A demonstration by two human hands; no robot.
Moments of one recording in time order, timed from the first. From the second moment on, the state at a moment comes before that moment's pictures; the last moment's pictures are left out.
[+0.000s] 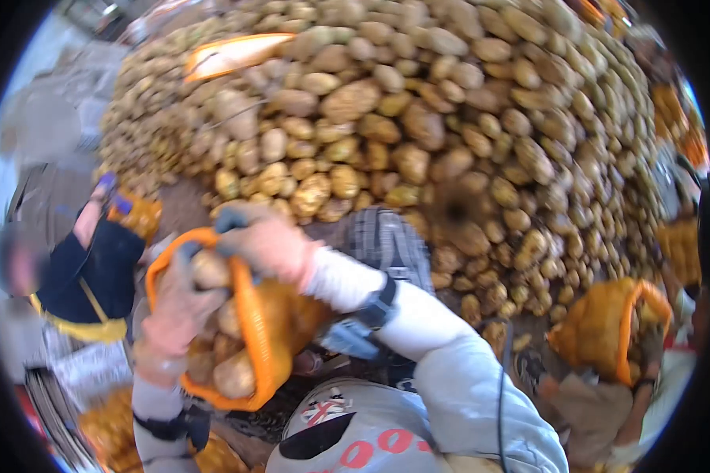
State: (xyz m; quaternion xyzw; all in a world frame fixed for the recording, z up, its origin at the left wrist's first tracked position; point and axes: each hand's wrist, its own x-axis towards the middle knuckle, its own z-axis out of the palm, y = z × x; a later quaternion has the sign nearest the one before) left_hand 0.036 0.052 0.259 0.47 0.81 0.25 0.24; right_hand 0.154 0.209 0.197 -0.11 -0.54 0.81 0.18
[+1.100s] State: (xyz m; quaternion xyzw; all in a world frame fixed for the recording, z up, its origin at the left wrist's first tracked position) left_hand 0.048 0.031 0.245 0.40 0.74 0.41 0.35; right_hand 0.213 0.438 -0.055 -0.75 -0.57 0.27 0.21
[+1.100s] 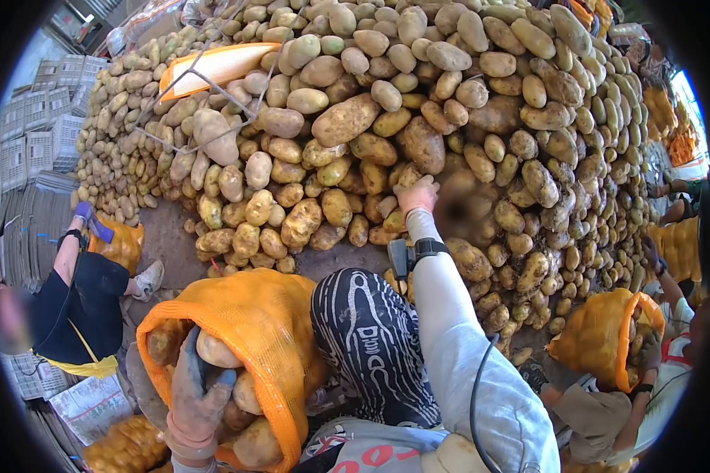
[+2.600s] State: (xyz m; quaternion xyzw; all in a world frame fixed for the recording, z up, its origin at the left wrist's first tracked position) left_hand -0.148 0.032 0.252 0.46 0.74 0.43 0.21; right_hand 0.031 0.154 0.281 0.07 -0.99 0.05 0.09
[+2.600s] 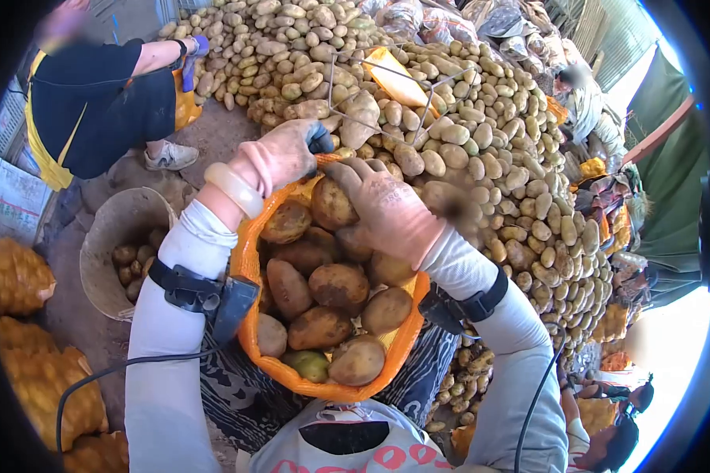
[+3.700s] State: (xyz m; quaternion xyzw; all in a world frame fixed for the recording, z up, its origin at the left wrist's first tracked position) left_hand -0.076 0.035 0.264 0.38 0.78 0.43 0.26; right_hand 0.236 0.471 -0.047 -0.44 -0.89 -0.04 0.10
